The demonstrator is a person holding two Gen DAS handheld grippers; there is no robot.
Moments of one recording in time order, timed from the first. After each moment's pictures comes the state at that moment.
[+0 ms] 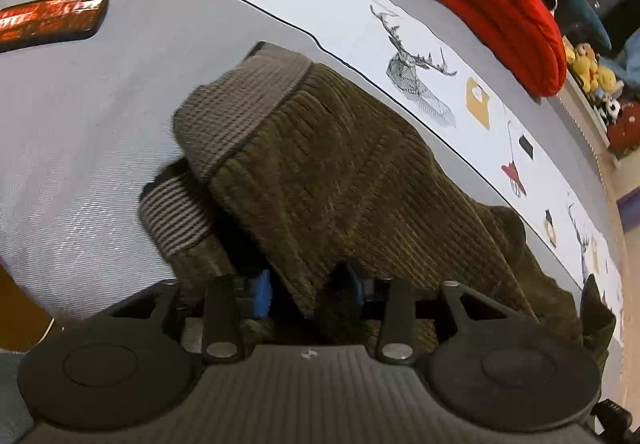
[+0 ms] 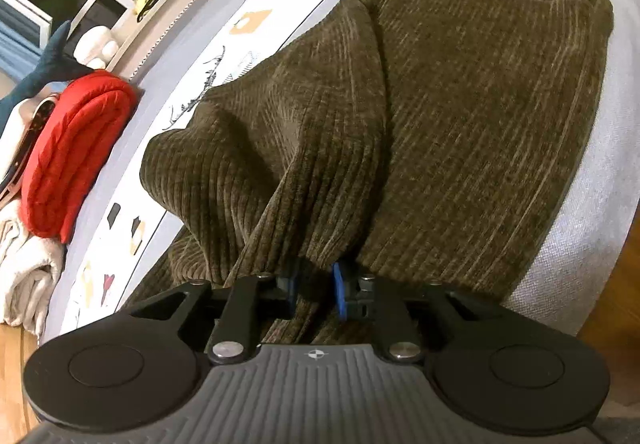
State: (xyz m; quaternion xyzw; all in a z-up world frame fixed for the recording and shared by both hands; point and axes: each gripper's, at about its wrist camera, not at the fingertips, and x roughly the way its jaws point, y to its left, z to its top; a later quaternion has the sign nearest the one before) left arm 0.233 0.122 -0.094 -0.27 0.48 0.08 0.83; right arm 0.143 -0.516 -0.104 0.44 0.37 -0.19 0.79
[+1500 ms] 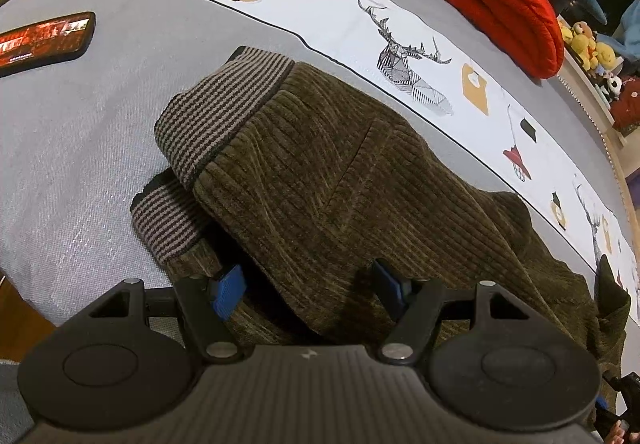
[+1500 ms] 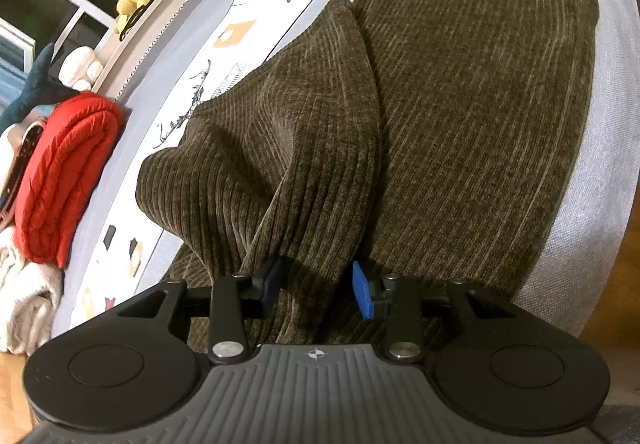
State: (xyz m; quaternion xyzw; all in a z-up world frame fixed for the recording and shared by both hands) left arm 0.239 0.111 -0.090 -0.24 0.49 0.07 0.84; right arm 0.149 -0.520 -0.106 0.48 0.36 -0.21 0.77
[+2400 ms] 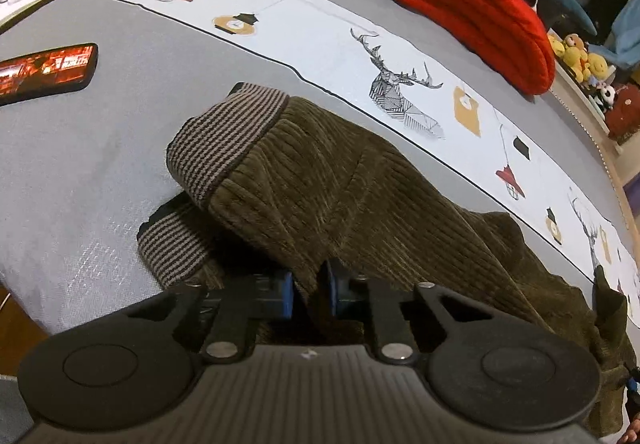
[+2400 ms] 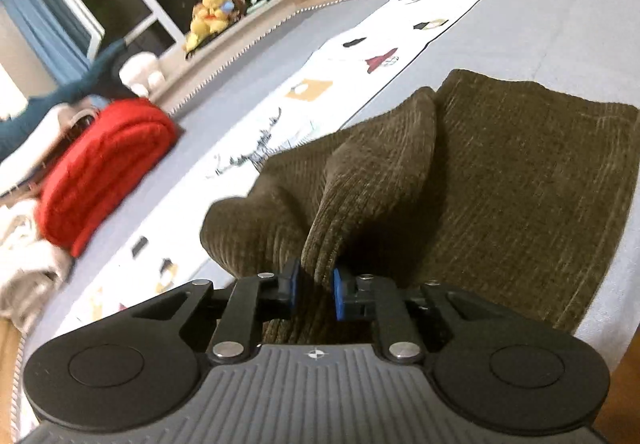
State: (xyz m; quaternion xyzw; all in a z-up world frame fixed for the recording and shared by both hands) left arm 0.234 0.108 -0.076 -0.22 0.45 0.08 0.86; right arm 0.159 -0.503 -0.069 0.38 0.28 -0.18 0.86
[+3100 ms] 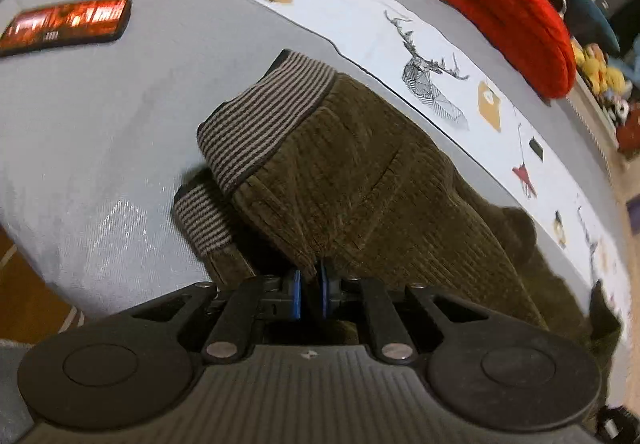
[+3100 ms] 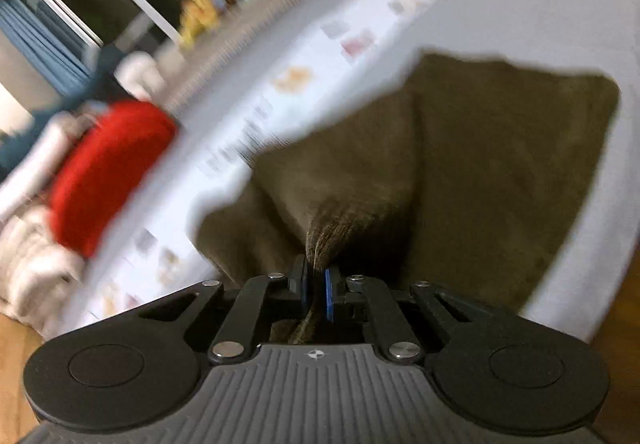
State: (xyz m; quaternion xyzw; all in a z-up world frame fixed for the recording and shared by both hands) left arm 0.226 0.128 -0.081 -0.25 0.48 0.09 0.84; right arm 0.129 -0.538 -0.089 0.41 0.33 -0.17 0.83
